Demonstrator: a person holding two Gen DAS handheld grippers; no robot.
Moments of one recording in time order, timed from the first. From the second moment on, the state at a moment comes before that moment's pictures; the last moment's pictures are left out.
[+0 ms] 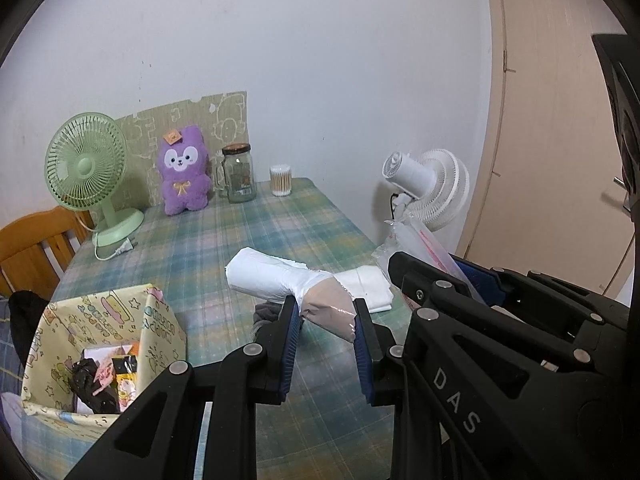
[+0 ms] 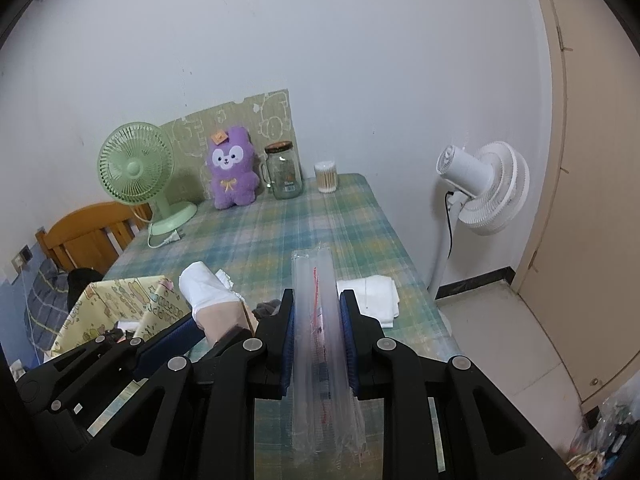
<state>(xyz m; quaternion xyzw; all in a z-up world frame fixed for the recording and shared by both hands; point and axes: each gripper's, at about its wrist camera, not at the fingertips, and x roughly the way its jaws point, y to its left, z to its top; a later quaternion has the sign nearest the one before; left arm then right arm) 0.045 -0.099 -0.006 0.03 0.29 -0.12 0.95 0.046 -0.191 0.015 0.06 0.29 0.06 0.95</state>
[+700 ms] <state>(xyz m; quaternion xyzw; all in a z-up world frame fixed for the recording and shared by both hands) 0.038 -0.057 0.015 0.02 0.27 -0.10 0.96 0.041 -0.152 0.036 0.06 0.27 0.07 0.96</state>
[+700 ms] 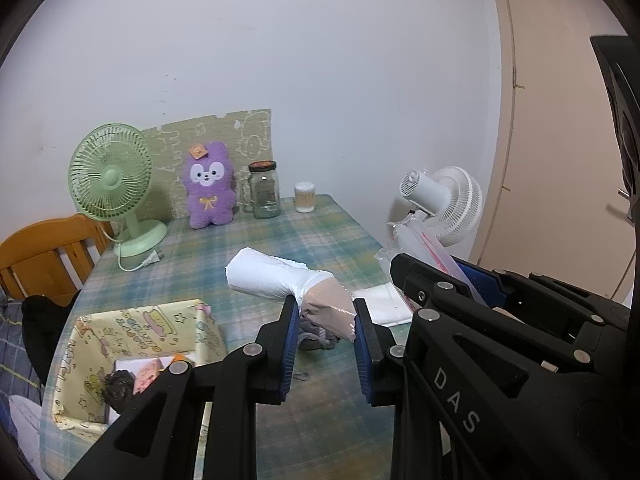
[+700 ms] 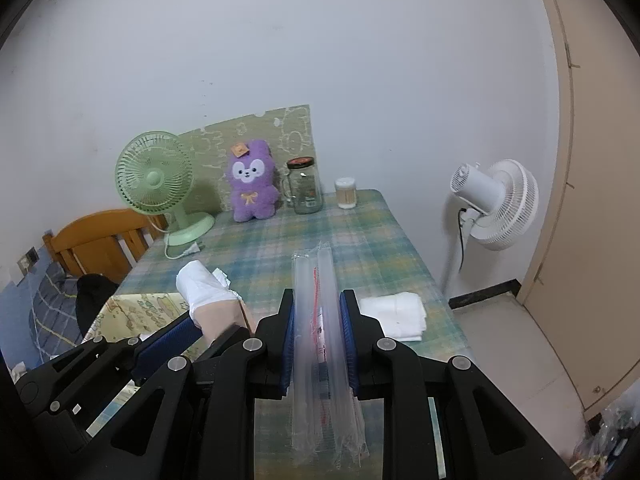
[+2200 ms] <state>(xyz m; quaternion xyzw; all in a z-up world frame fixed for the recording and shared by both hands) 0.063 0.076 -0.011 0.00 0.29 -0.04 0.96 0.084 -0.013 0.013 0.04 0.30 0.14 0.94</state>
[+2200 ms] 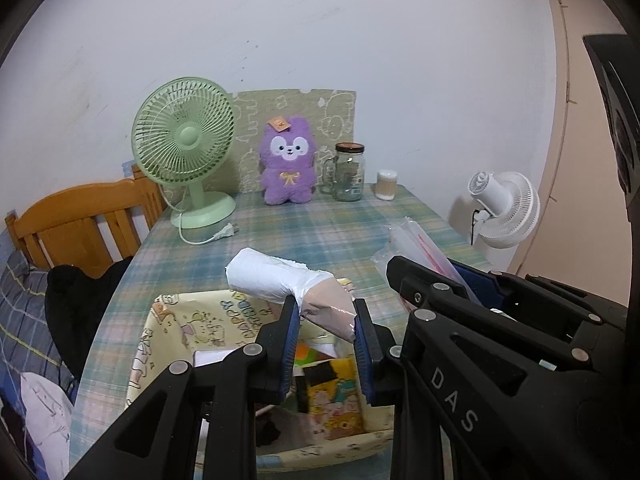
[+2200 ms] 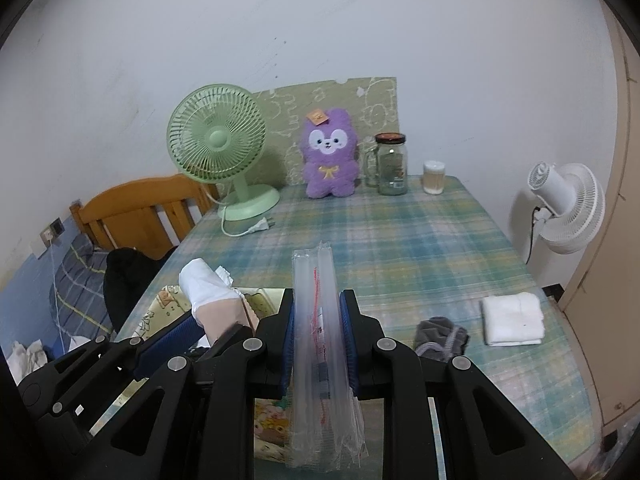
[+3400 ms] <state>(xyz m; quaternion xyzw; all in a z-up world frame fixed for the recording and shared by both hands) 0.088 0.155 -0.054 -0.04 0.38 0.01 0.93 0.124 0.076 -0.034 0.02 0.37 0.20 0.90</state>
